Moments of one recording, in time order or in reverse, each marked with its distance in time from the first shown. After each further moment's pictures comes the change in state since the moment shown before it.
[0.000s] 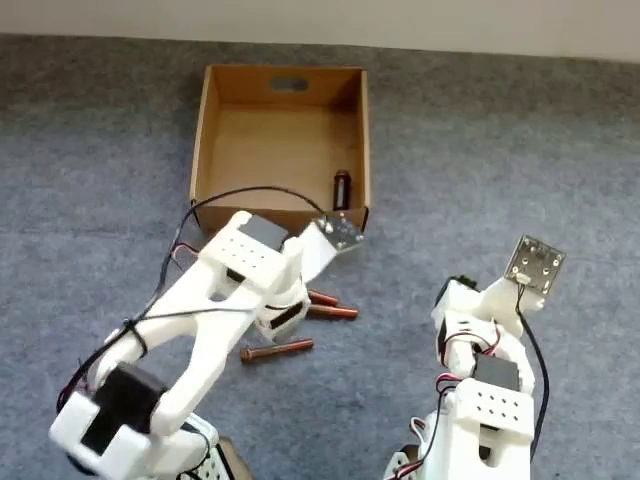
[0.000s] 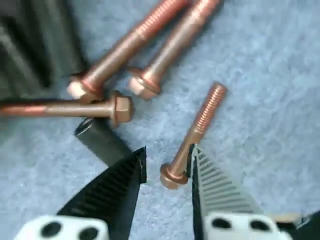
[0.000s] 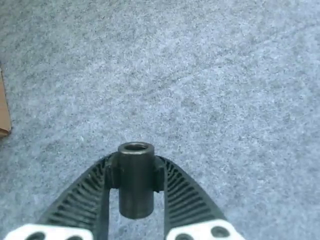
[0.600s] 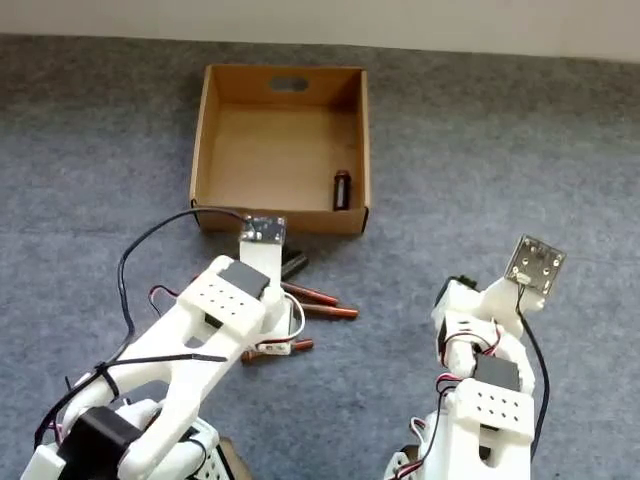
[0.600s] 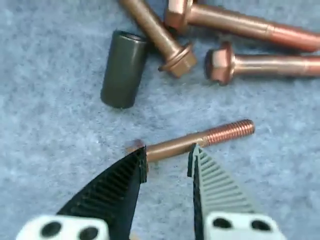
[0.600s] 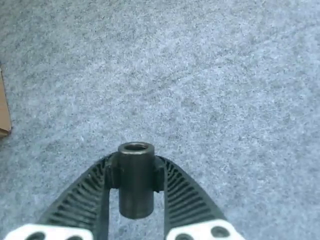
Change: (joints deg) left arm 1.3 -12.9 18.9 -9.3 50.5; right arm 0.0 0.0 0.0 0.0 0.0
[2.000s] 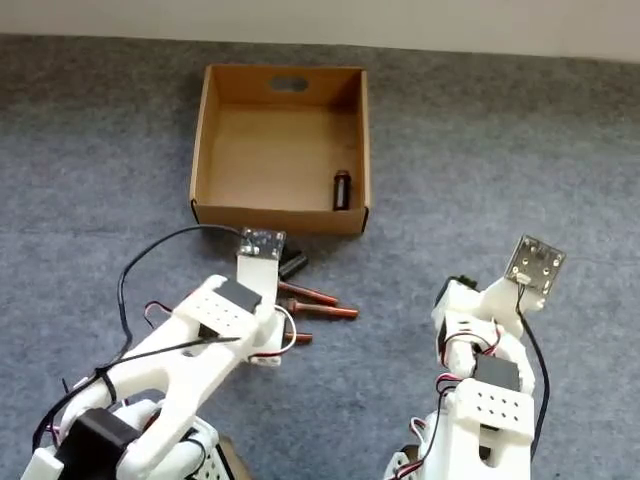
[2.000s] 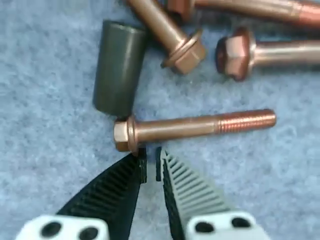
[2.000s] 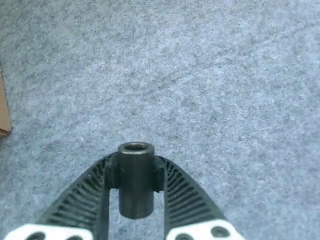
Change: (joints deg) left arm -2.4 -0.1 8.7 -11.2 -4.7; right arm 0.0 0.0 0.0 0.0 0.0
